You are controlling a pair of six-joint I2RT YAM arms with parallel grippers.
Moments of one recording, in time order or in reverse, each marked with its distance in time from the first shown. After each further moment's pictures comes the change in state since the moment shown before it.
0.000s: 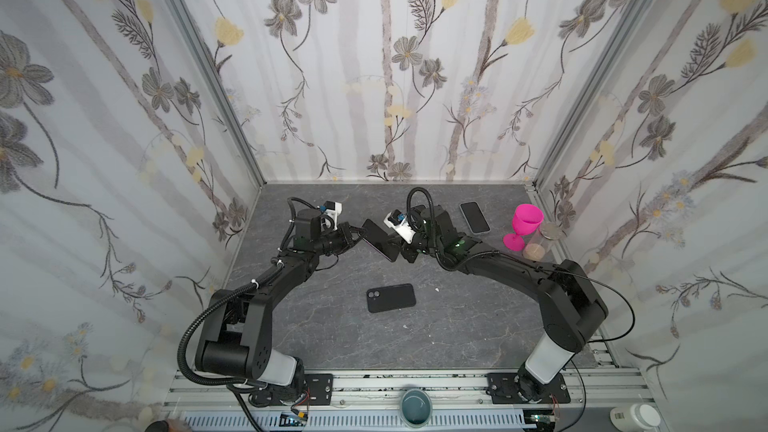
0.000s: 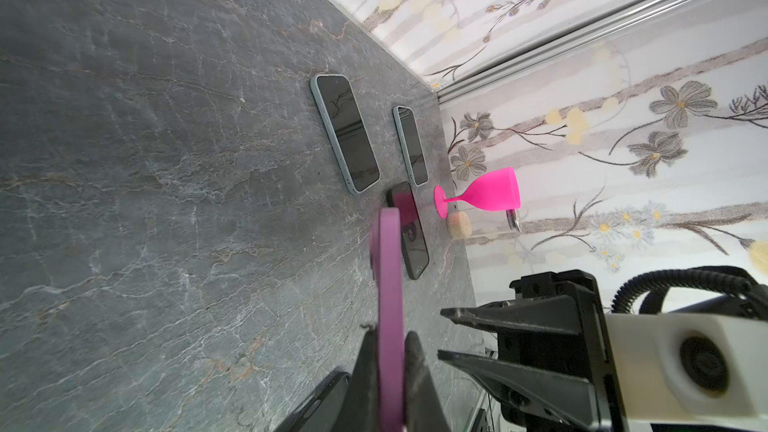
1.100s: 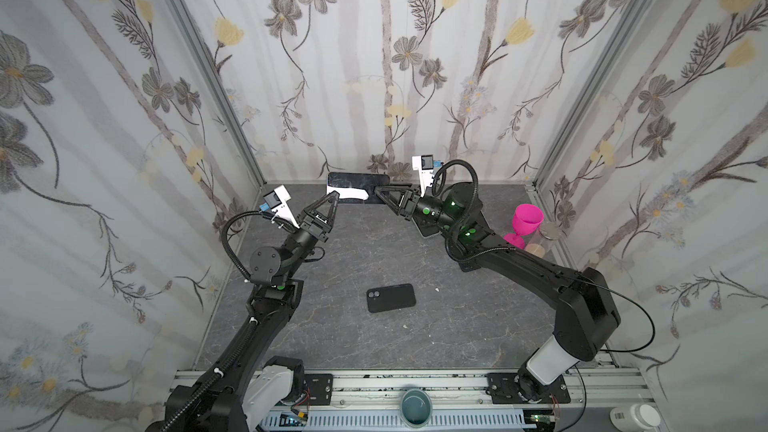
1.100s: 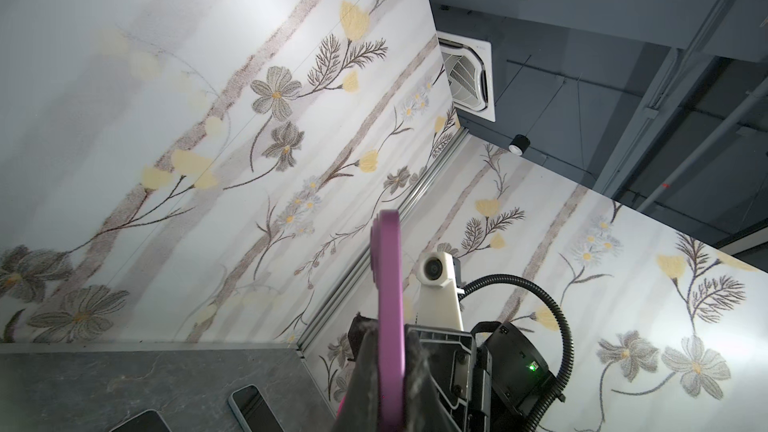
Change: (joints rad) left arm -0.009 -0.455 -0.187 0.744 -0.303 -0.262; right arm -0.022 -0.055 0.131 0.600 -0.263 1.022
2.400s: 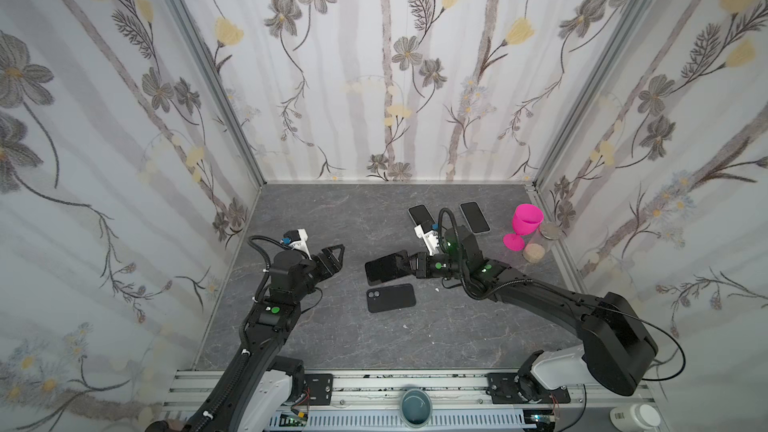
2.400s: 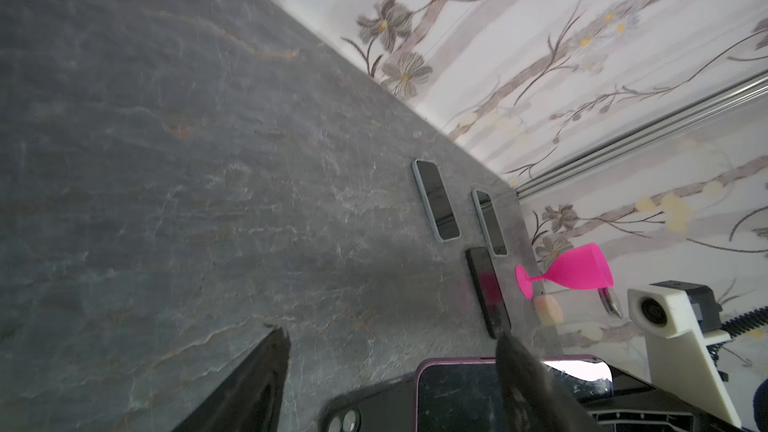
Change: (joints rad) left arm -0.026 -0.196 -0.129 -1.064 -0.193 0.314; right arm 0.028 -0.243 -0.488 -0.549 0.065 -0.014
